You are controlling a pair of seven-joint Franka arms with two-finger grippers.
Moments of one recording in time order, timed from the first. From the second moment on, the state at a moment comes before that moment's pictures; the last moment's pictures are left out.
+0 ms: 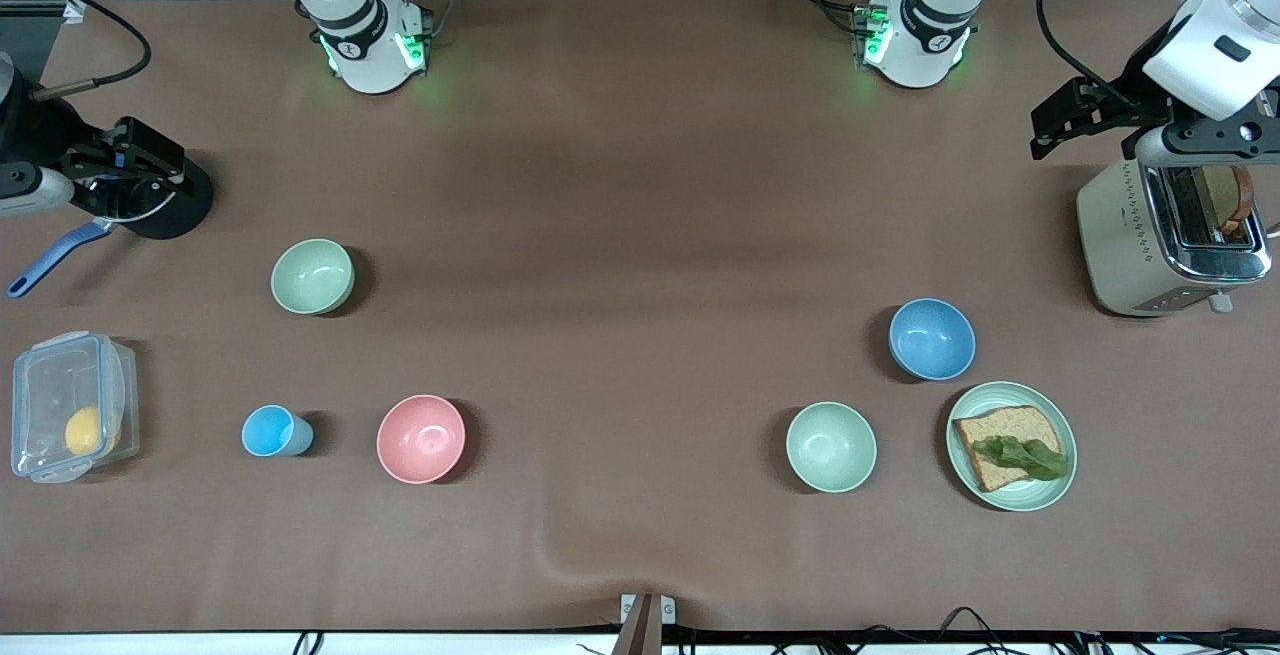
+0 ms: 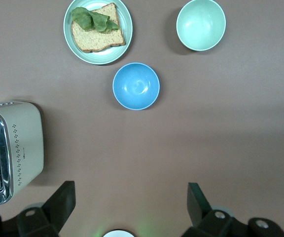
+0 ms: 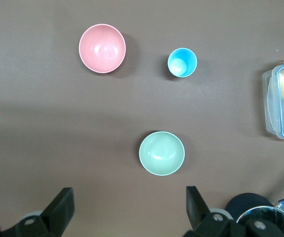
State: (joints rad) left arm 0.00 -0.09 -0.15 -1.62 -0.03 1.51 -0.15; right arm -0.04 -0.02 0.05 -1.58 0.05 1.56 -0.15
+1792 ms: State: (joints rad) left arm 0.04 0.26 -0.14 -1.62 0.01 1.79 -0.12; right arm -0.11 0.26 0.04 -1.63 0.06 1.68 -0.17
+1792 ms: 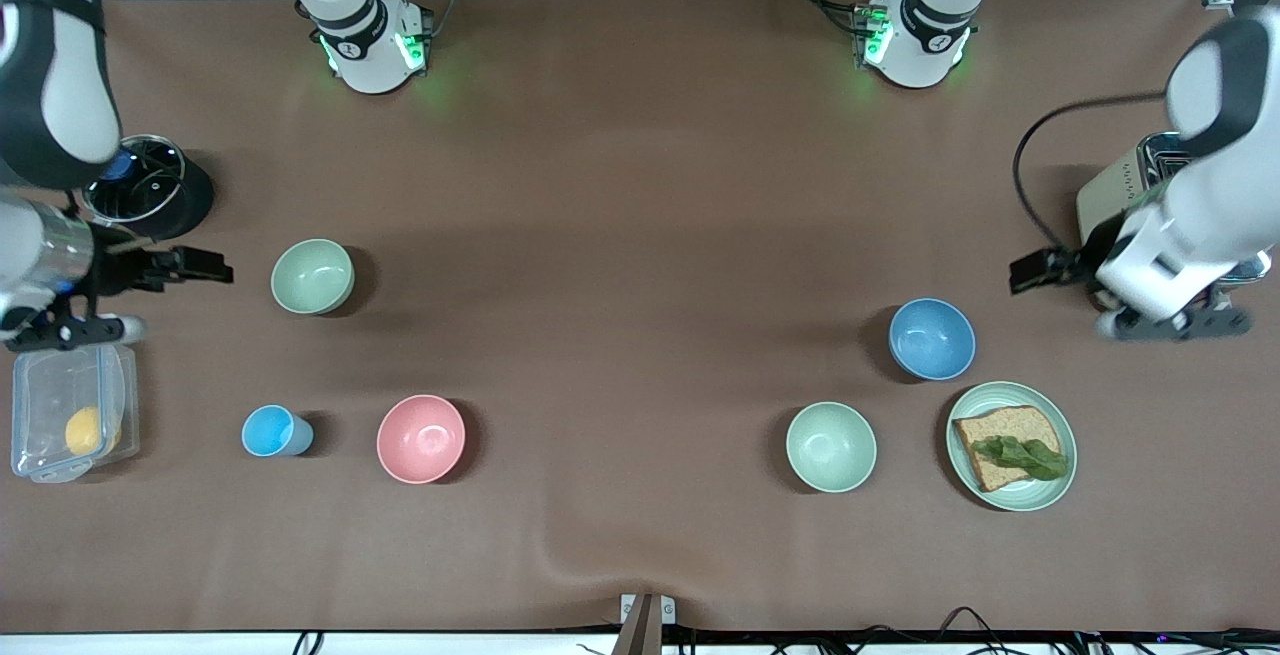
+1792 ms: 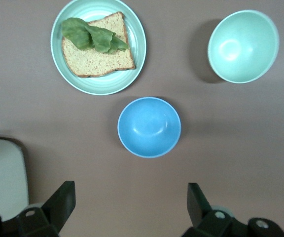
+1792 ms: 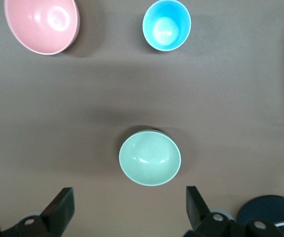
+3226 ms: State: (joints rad) left arm 0.06 0.48 -0.14 -1.95 0.05 2.30 -0.12; right arm -0.20 0.30 0.03 -2.08 0.07 2.20 -0.51
